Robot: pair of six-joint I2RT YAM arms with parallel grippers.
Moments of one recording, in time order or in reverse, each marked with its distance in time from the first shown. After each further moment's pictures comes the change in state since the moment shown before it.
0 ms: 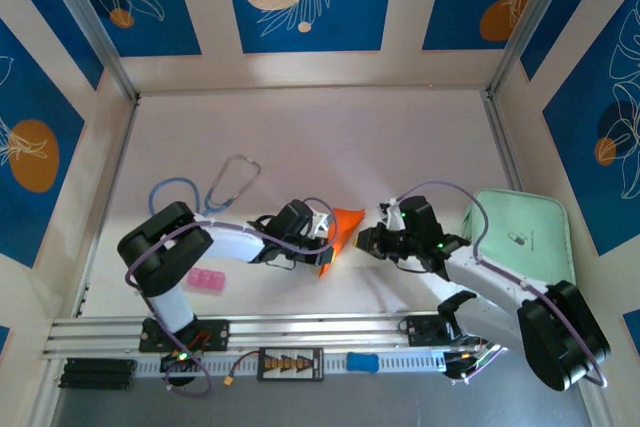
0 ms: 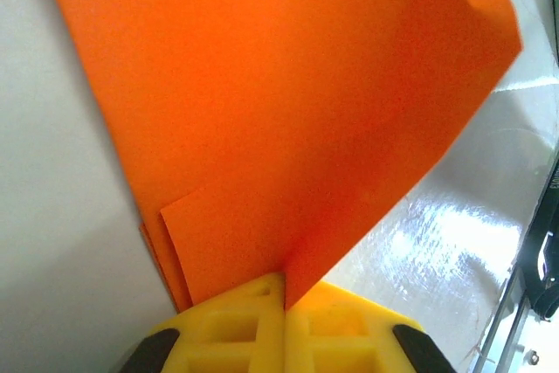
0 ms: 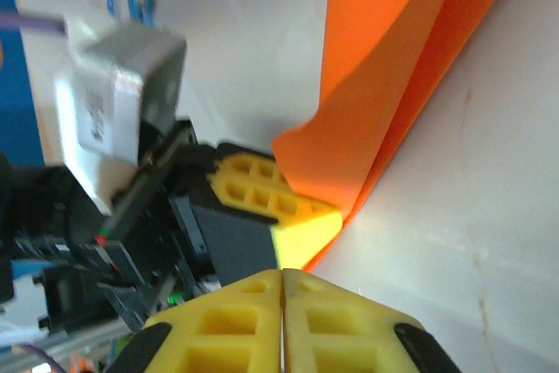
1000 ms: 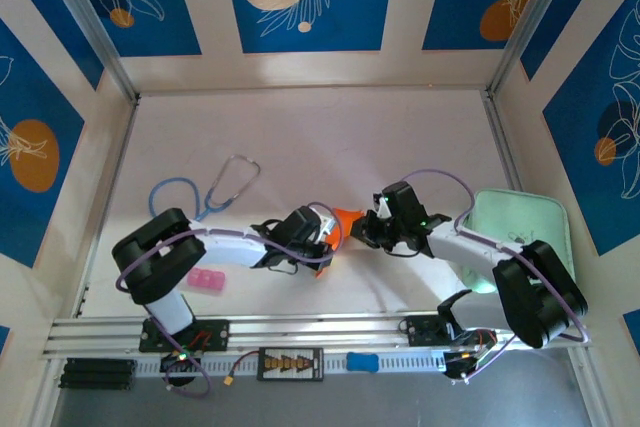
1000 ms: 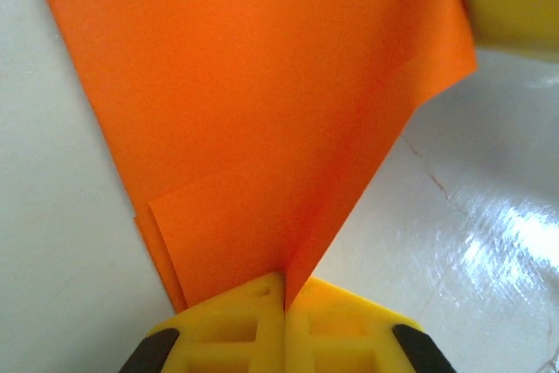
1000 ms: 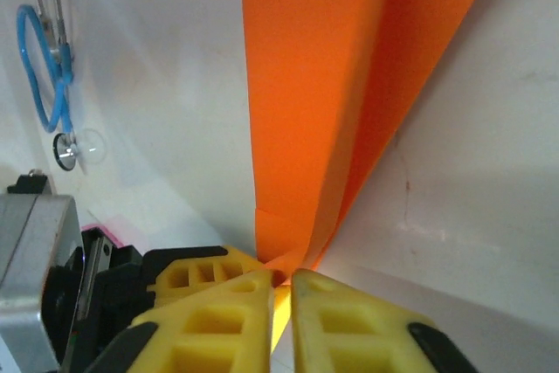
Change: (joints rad) left arm -0.078 -0.045 0.025 -0.109 -0.189 0.073; right arm 0.002 0.216 0.157 -0.067 0.122 0.011
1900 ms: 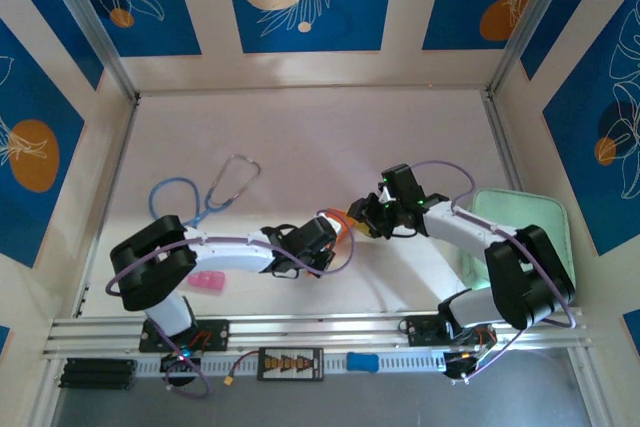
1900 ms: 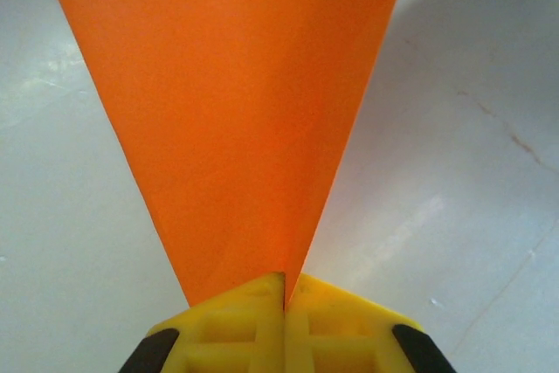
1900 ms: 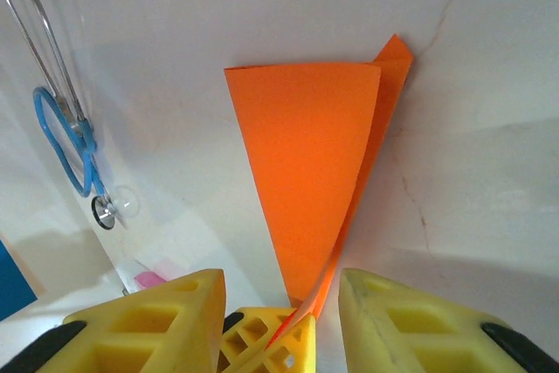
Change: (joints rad) left arm -0.133 -0.038 0.109 -0.281 -0.338 0.117; right arm -0.066 0.092 0.174 -0.163 0.004 0.143
